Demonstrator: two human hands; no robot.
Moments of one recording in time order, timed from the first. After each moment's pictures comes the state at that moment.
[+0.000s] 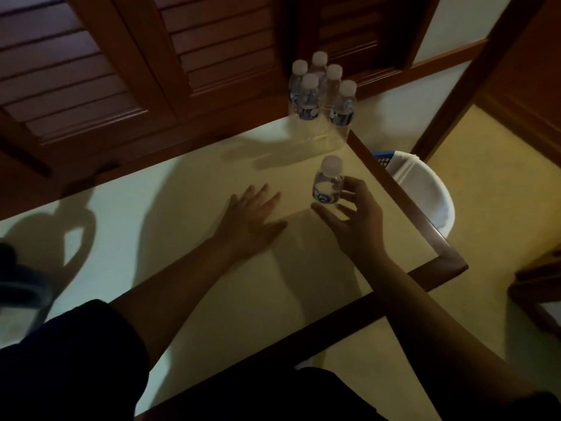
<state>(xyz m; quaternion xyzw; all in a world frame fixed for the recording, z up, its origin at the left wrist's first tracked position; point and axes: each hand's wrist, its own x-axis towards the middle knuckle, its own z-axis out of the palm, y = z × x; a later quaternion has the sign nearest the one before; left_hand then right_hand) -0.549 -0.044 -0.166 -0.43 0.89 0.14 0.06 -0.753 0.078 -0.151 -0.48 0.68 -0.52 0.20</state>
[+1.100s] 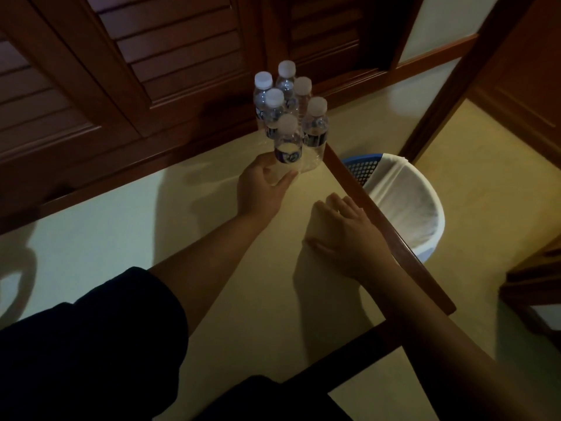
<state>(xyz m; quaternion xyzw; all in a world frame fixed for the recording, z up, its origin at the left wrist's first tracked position) -0.699 -0.110 -0.167 -0.51 0.70 0.34 -0.37 -0.836 0.046 -0.151 -0.59 0.77 -0.09 0.22</state>
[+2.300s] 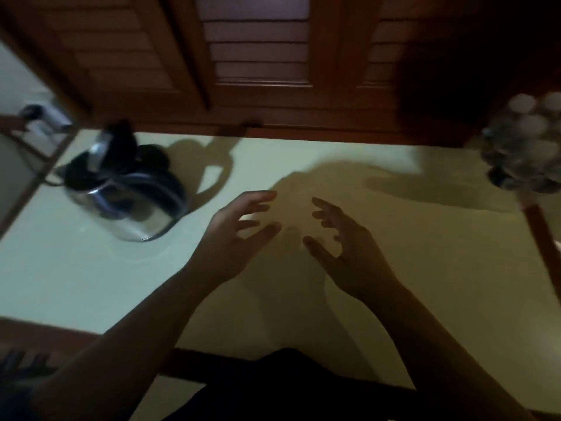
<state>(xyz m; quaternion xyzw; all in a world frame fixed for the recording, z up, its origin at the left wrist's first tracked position) -0.357 0.037 -0.093 -0.59 0.61 0.36 -0.38 -0.584 0.013 -0.127 -0.75 0.52 -0.24 0.33</state>
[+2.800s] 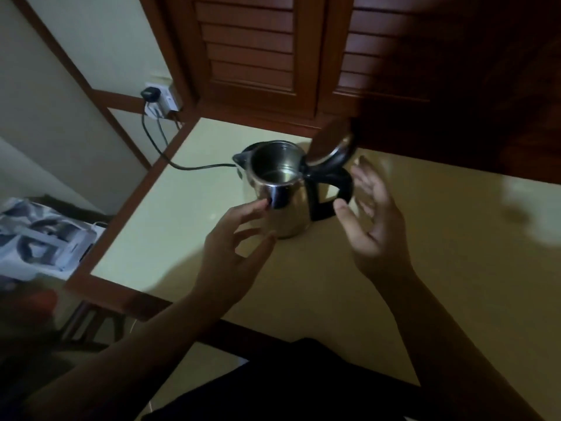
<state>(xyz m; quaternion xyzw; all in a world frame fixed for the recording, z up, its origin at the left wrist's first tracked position) -0.118 0.123 -0.107 -0.61 0.57 0.22 -0.51 -0.335 0.028 -0.095 -0.71 0.42 -0.46 0.33</state>
